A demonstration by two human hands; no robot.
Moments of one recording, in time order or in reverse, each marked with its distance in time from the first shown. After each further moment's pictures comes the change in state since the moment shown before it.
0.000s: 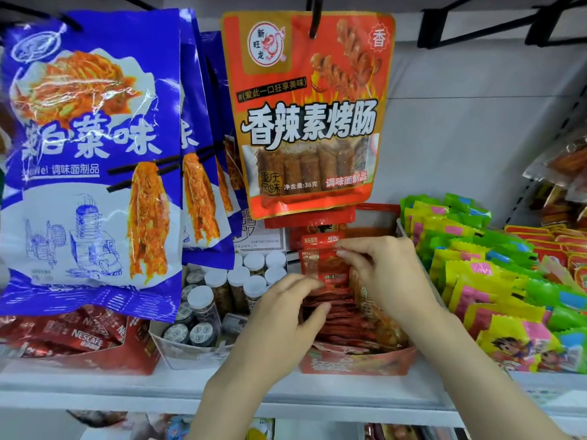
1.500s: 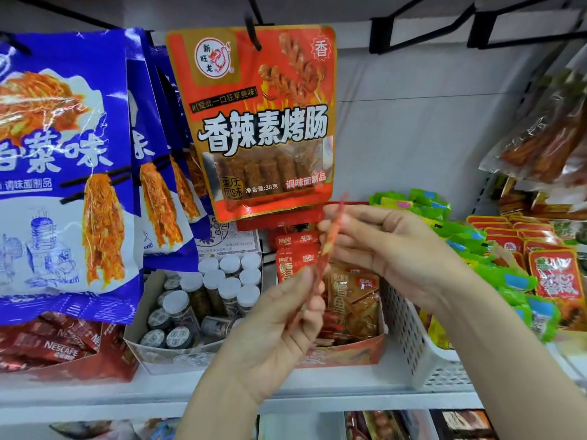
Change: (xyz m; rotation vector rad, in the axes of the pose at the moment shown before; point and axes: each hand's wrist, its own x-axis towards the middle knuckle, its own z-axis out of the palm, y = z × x) left_hand -0.003 0.056 -0.004 -1.791 -0.240 -0.473; right_hand 0.002 -0.023 -0.075 1.244 -0.273 0.502
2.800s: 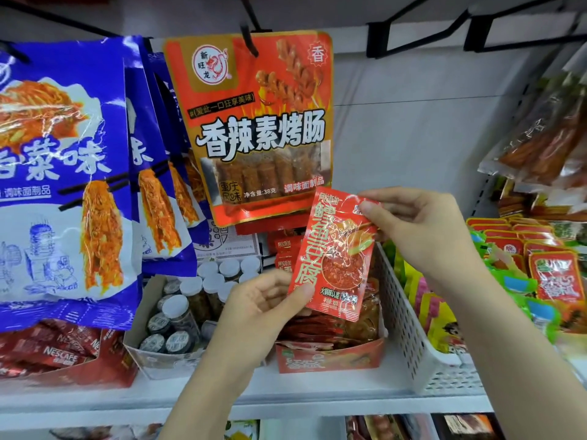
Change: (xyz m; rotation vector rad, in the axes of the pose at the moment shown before) left_hand -0.004 0.012 -0.009 0.859 0.189 0.328; right_hand 0.006 -0.012 -0.016 -0.538 0.428 -0.262
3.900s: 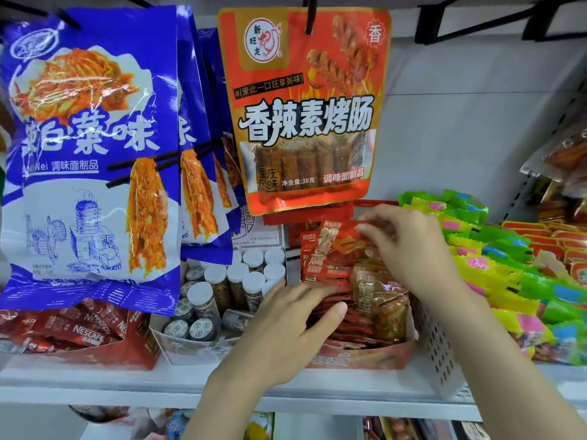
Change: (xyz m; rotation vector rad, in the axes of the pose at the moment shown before) left_hand 0.009 -0.039 -0.022 1.023 -0.221 0.072; right_hand 0.008 0.039 0.042 -0.650 -0.021 -0.352
